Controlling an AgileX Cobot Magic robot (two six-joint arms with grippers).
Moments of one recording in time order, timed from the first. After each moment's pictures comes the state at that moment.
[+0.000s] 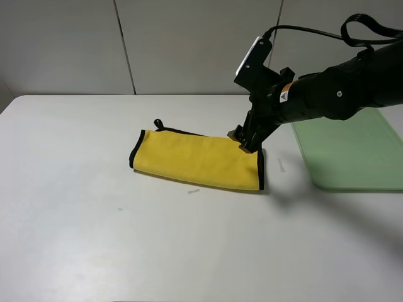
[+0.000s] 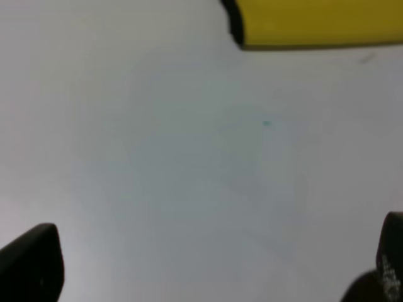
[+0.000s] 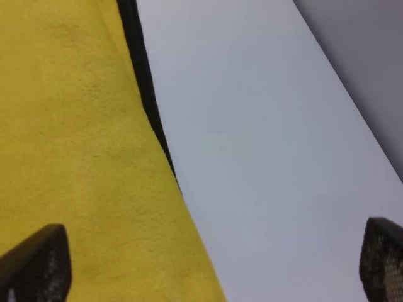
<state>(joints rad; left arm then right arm) -0.36 0.09 -0.49 0.09 1.06 -0.10 0.49 1.71 -0.86 -0.05 -0.07 -0.56</state>
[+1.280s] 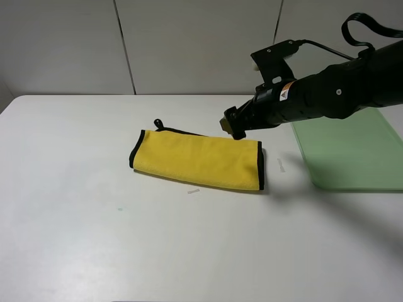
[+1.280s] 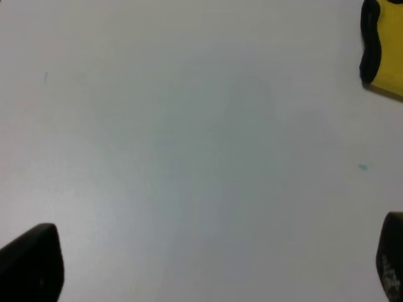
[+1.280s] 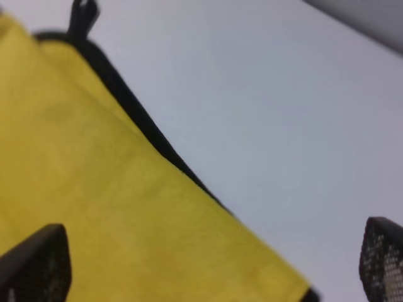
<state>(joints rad) 0.05 0.09 -0.49 0.06 1.06 -0.09 0.49 1.71 -0.86 0.01 -0.07 -0.05</state>
